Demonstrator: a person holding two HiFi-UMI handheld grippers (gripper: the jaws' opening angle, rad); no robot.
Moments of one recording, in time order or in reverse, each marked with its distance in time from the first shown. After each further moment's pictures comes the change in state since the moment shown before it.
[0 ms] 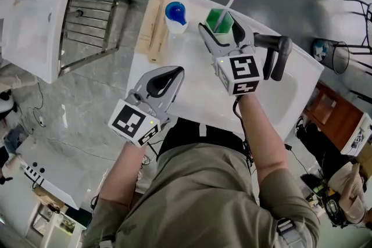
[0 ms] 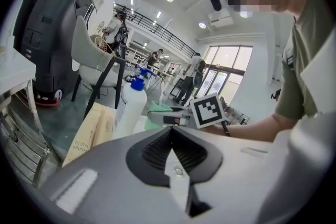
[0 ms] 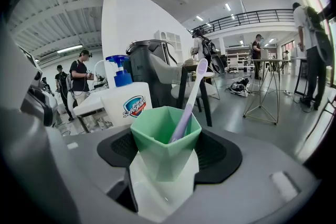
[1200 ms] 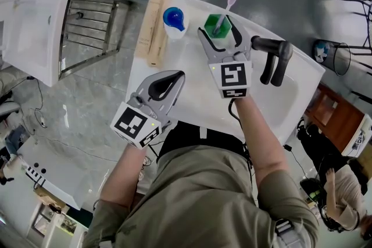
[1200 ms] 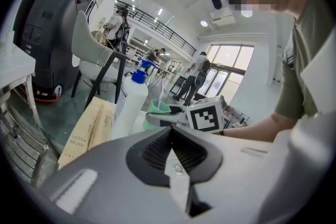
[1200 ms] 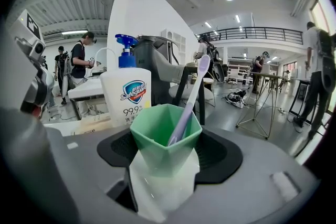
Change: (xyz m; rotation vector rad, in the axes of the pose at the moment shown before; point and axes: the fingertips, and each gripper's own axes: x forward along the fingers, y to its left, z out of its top) left arm 0.008 0.003 -0.009 -0.024 0.029 -0.007; right arm 0.008 -0.002 -0.012 -0.149 -0.021 -0.063
